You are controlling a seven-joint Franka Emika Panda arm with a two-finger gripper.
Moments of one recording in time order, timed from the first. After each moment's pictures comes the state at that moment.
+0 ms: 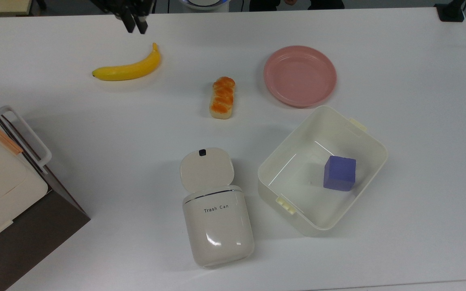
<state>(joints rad) 0.15 0.18 -0.37 -1.33 0.20 1.54 0.00</state>
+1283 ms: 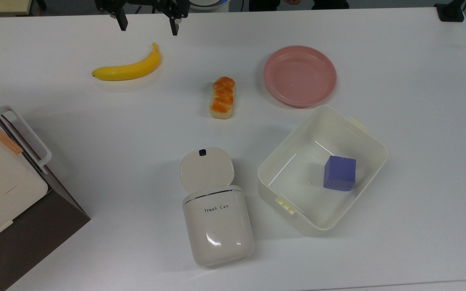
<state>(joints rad) 0.17 0.14 -0.29 -1.40 0.06 1.59 0.00</state>
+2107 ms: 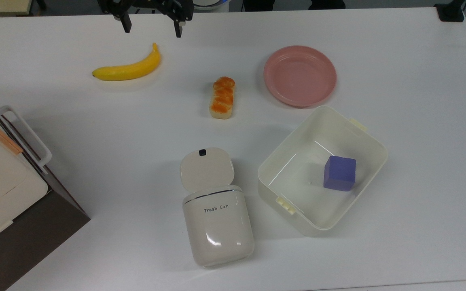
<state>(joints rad) 0.18 0.14 -0.29 -1.42 0.05 1.59 0.00</state>
